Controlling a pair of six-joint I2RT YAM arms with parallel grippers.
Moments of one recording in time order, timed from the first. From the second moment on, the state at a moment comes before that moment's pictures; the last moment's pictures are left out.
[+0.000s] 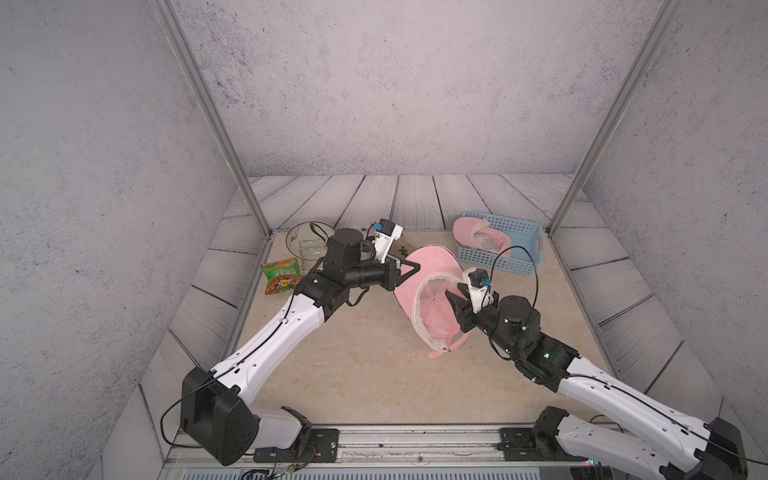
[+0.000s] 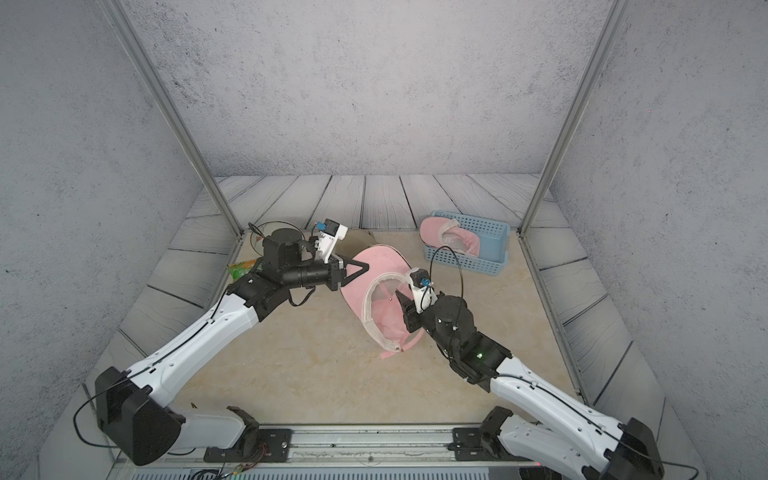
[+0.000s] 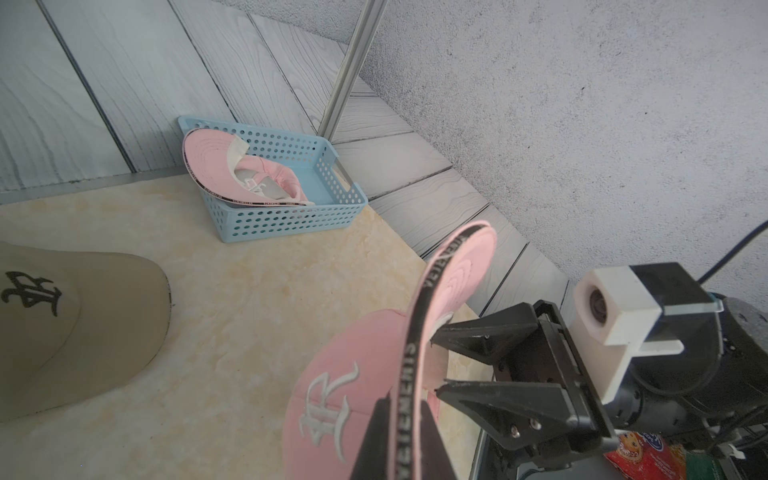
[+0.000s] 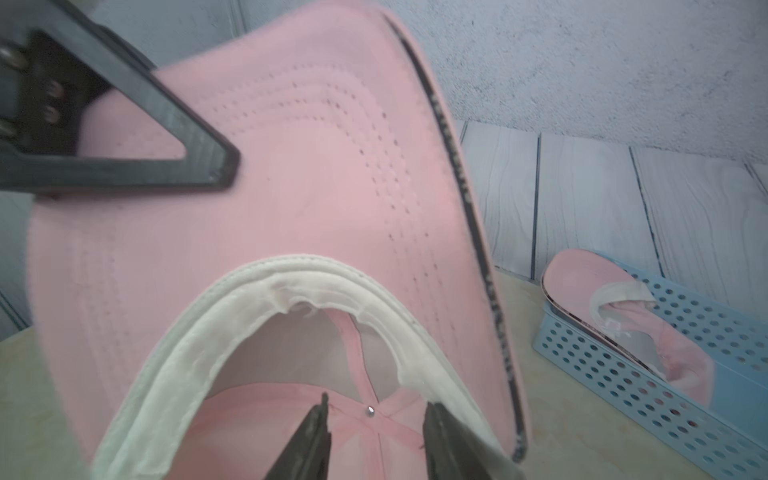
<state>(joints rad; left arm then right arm) -0.55 1.35 1.23 -0.20 0.64 -0.37 0.78 0.95 0.71 -0.01 0.23 0.04</state>
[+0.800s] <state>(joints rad) -0.55 1.34 1.21 -0.20 0.39 -0.30 0.78 1.00 0.80 -0.20 0.23 0.08</state>
